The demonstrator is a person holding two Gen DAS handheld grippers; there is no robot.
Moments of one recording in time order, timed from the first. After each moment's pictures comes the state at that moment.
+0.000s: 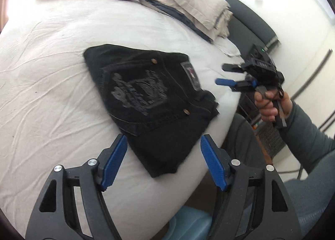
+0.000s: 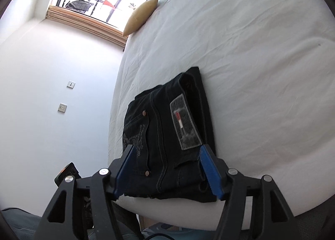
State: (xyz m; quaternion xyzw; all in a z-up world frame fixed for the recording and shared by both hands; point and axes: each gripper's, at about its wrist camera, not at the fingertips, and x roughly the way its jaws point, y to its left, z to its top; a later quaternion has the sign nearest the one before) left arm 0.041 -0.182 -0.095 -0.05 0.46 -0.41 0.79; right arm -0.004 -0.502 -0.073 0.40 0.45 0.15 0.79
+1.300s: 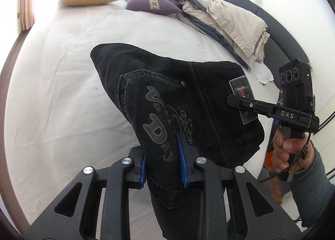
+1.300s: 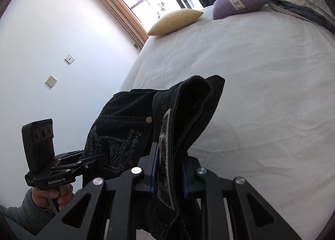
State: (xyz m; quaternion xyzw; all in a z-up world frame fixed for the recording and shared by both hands) left arm 0.191 -0.198 -0.022 -0.04 0.46 -0.32 0.83; right arm 0.132 -0.408 0.004 0.22 0.42 0.17 0.87
